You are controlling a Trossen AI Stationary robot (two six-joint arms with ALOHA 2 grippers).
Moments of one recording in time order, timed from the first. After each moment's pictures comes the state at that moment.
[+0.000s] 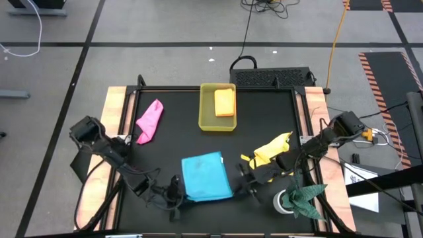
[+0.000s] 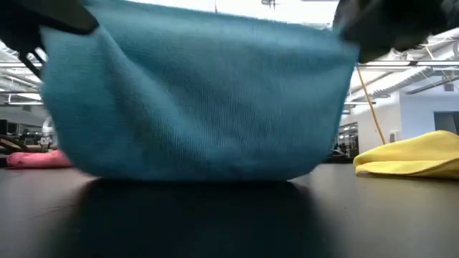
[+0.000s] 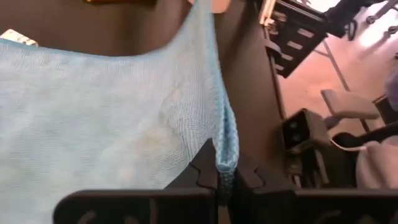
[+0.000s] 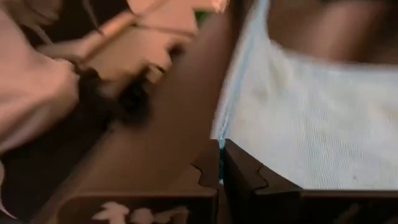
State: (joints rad) left arm -0.77 1.64 0.81 0.23 -0.50 -0.76; right arm 0.48 1.55 0.68 0.39 -0.06 0.14
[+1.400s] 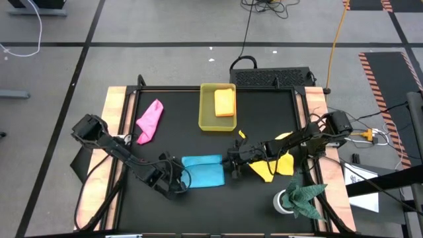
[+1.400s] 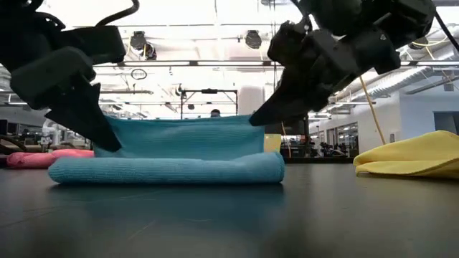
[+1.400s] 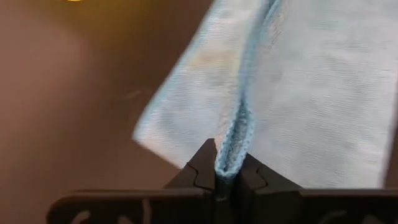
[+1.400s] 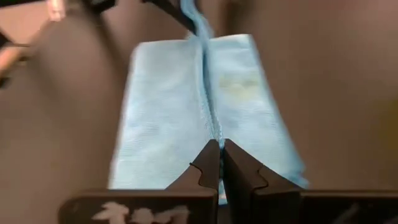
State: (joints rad) left arm -0.60 1.64 0.80 -0.40 -0.63 -0.97; right arm 0.19 1.68 0.68 0.44 0.05 0.25
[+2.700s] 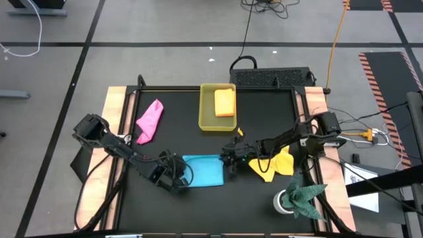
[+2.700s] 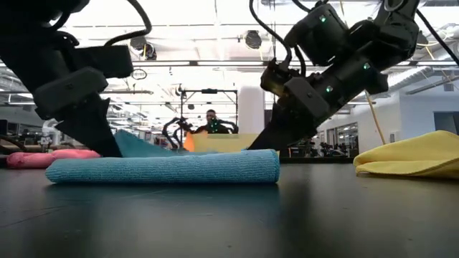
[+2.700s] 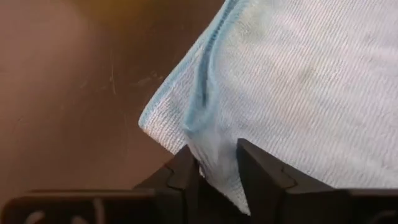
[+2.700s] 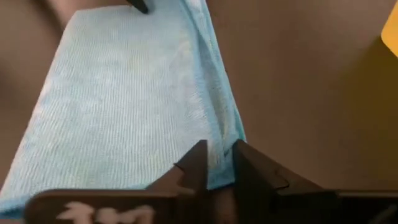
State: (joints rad) left arm -0.53 1.65 0.79 -0.41 -0.57 -1.00; right arm 0.12 1.79 0.68 0.48 0.11 0.25
